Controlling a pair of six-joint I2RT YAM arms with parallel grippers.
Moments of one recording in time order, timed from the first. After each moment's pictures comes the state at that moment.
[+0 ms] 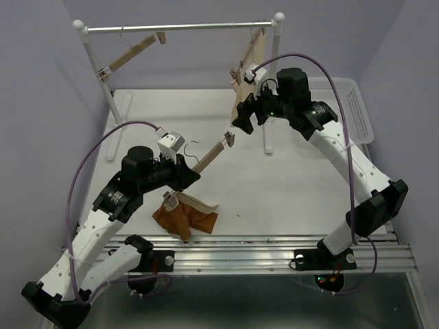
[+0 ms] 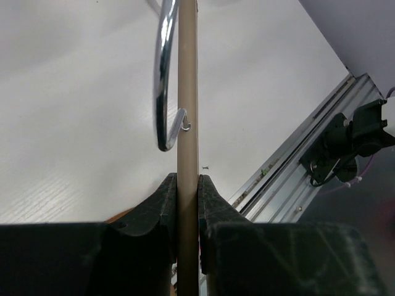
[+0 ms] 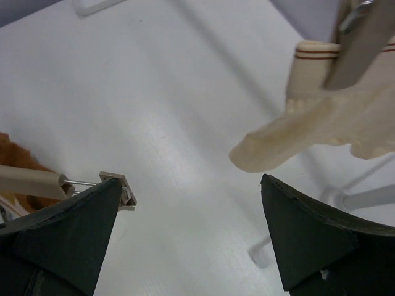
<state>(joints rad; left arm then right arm) -0.51 0.76 0.88 -0.52 0.40 -0.27 0.51 1.60 1.72 -0.57 -0.48 -0.25</state>
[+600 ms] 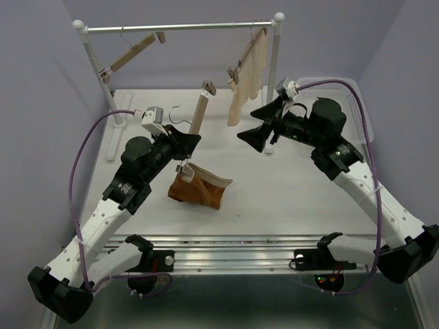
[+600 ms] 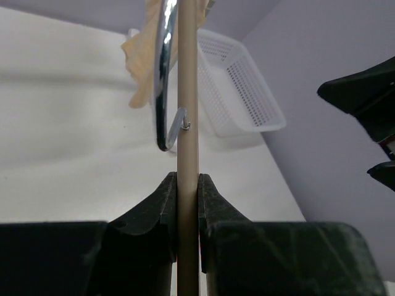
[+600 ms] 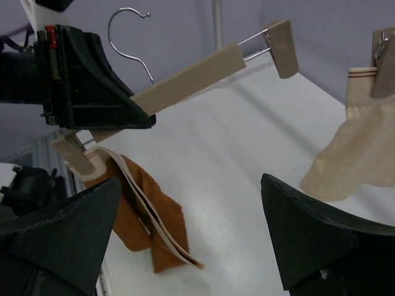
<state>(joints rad) -0.51 0.85 0.87 -0.11 0.08 -0.62 0.51 1.18 1.27 -0.11 -0.55 0.07</state>
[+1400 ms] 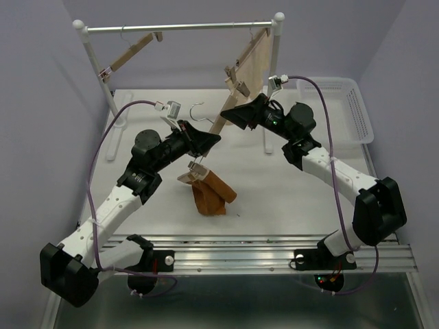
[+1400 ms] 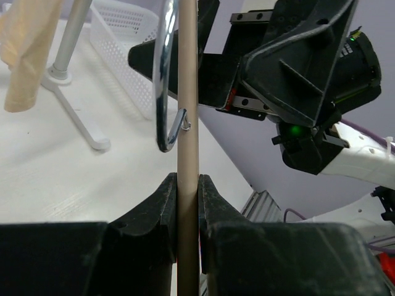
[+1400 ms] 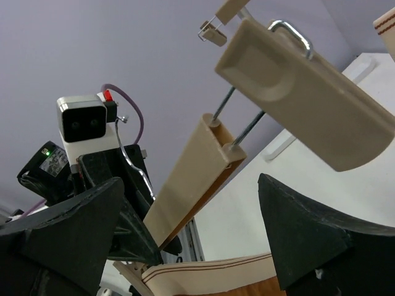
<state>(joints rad) -0.51 1.00 0.84 0.22 0.39 -0.72 0.51 1.48 1.11 0.69 -0.54 0.93</state>
